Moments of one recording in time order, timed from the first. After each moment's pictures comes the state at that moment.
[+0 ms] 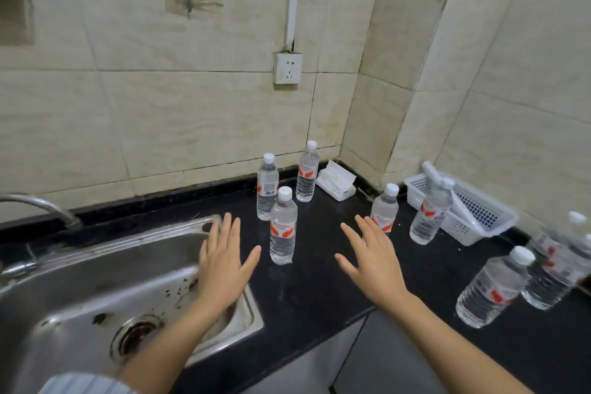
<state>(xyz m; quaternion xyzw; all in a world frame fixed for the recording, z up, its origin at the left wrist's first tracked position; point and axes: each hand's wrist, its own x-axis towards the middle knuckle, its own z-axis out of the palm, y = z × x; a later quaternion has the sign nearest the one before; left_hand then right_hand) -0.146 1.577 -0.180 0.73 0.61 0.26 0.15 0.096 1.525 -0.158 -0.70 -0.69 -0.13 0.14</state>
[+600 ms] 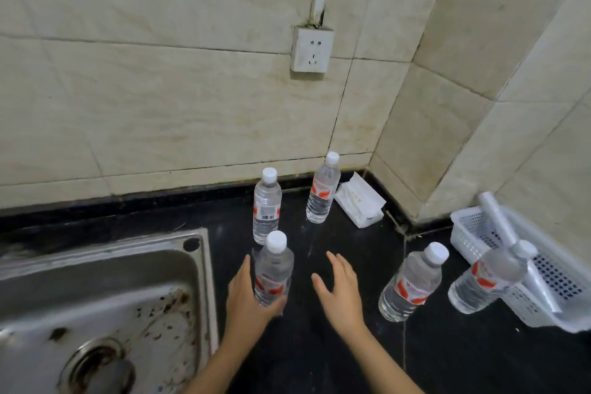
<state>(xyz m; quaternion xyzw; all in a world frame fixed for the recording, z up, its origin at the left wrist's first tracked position) -0.045 1.687 -0.256 0.54 0.66 0.36 0.37 0.117 1.690 -0.230 -0.71 -0.59 0.24 0.30</state>
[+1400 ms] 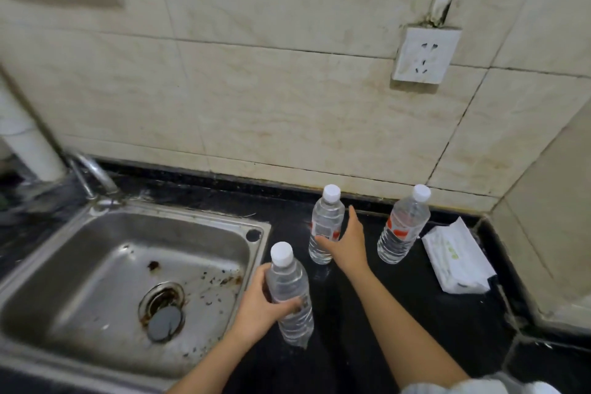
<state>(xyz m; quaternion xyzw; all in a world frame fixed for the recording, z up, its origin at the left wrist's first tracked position) -0.036 1.719 -0.247 0.36 0.69 0.48 0.41 0.081 1.864 -0.220 -0.55 -0.65 0.44 0.28</state>
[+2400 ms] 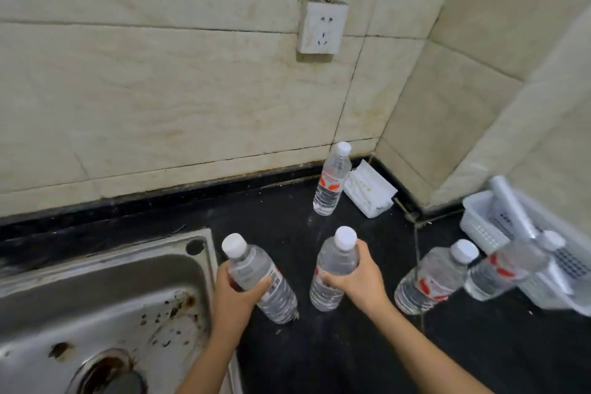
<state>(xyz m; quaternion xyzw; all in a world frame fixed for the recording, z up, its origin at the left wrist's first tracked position) -0.088 1.729 -0.262 0.39 0.60 0.50 0.49 0.116 1.728 -0.215 -0.71 -0.50 0.35 0.35</state>
